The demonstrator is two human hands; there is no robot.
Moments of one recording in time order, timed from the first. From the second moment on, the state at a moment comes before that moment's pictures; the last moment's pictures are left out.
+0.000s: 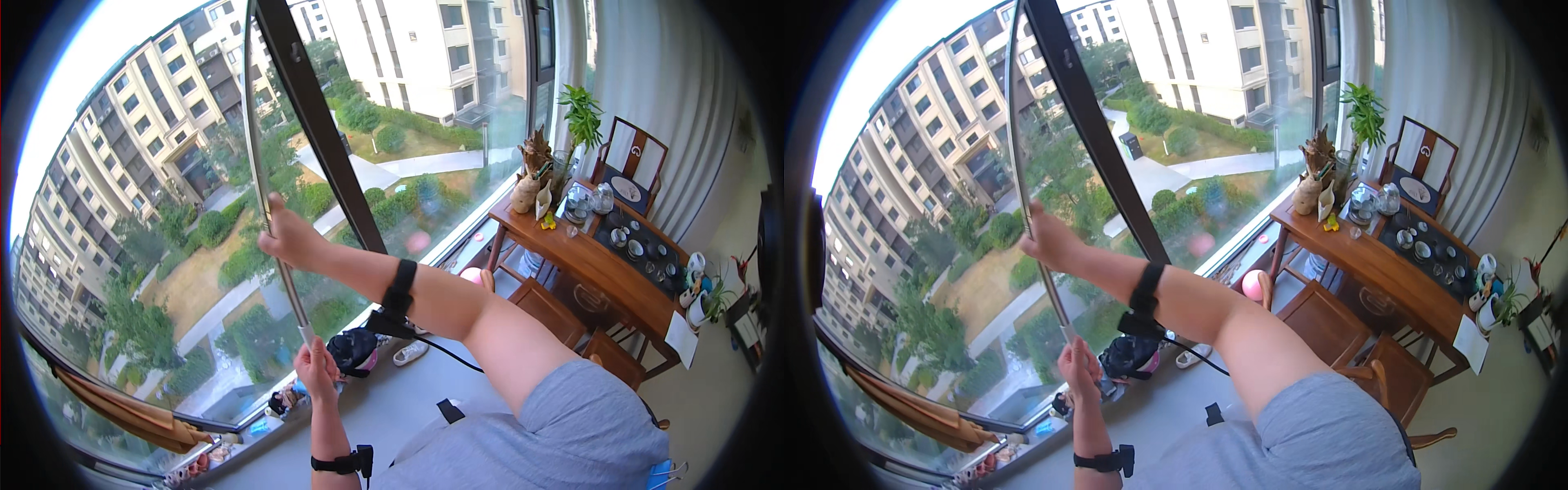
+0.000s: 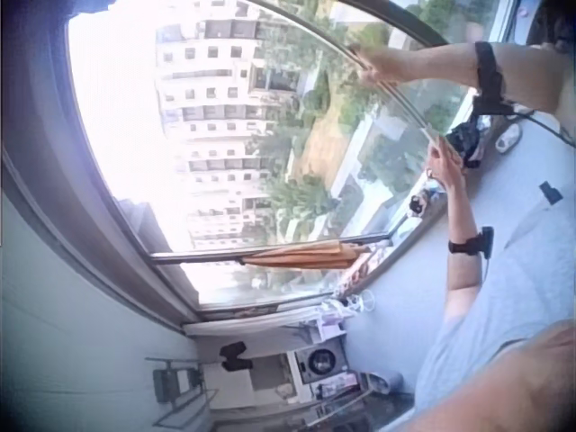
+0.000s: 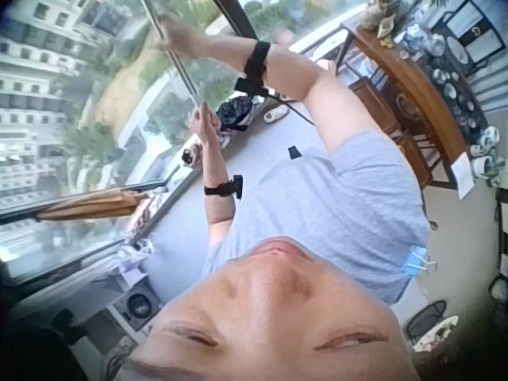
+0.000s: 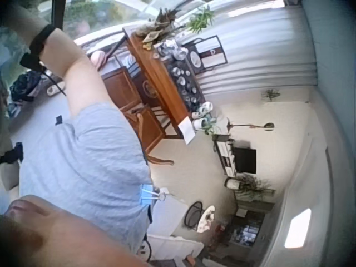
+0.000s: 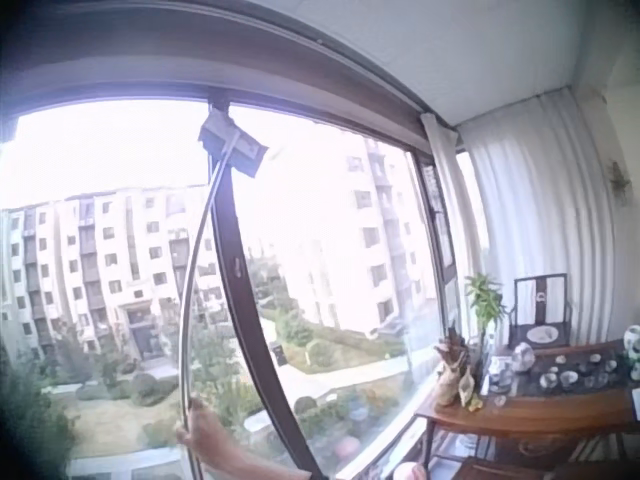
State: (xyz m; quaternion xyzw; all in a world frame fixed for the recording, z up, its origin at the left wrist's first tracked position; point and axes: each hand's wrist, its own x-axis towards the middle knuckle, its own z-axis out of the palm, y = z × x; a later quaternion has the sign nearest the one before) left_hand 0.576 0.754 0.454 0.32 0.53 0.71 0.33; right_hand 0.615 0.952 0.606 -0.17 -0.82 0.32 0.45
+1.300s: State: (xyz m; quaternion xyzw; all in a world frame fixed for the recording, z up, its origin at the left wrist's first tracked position) left_hand 0.534 0.626 0.230 0.18 0.63 0.65 0.39; right_hand 0.618 0.858 0.394 -0.11 -0.72 0.67 0.16
